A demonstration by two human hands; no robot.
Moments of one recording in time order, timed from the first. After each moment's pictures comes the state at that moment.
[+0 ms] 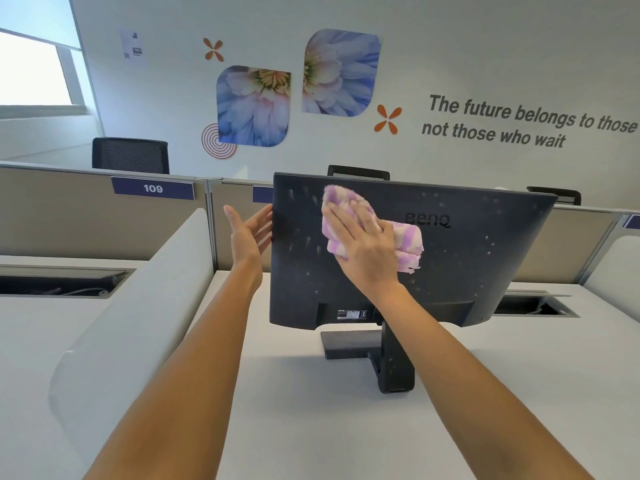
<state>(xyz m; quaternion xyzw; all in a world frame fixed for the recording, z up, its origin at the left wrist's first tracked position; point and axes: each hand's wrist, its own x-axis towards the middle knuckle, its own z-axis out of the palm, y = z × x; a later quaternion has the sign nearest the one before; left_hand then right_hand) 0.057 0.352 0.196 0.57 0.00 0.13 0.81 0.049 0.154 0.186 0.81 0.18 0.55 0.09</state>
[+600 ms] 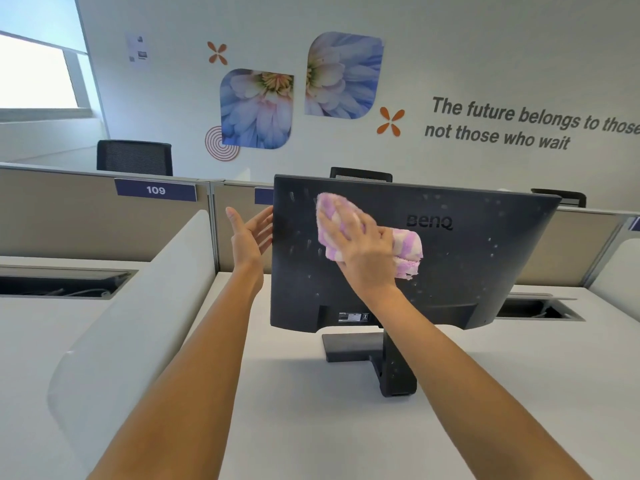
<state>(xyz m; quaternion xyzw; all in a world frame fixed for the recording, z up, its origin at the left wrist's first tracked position) 0.060 0.352 0.194 0.57 0.00 0.15 0.81 0.053 0.160 0.181 0.80 0.13 0.55 0.17</state>
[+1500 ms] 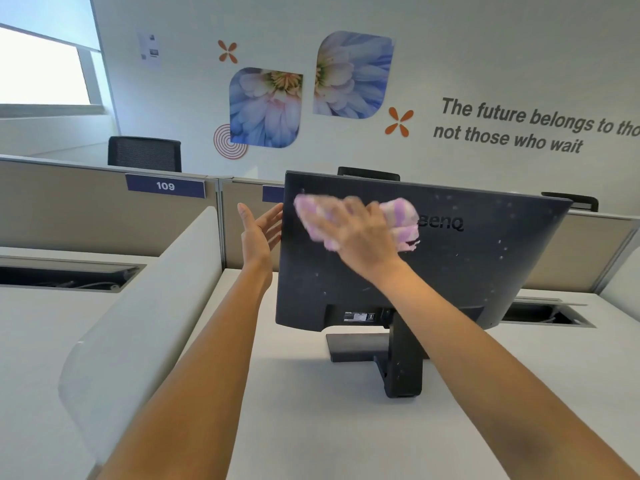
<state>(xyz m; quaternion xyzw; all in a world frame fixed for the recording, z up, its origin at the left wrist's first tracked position) 0.056 0.350 0.194 0.57 -0.01 0.15 0.81 0.055 0.174 0.219 0.78 0.25 0.53 0.23</state>
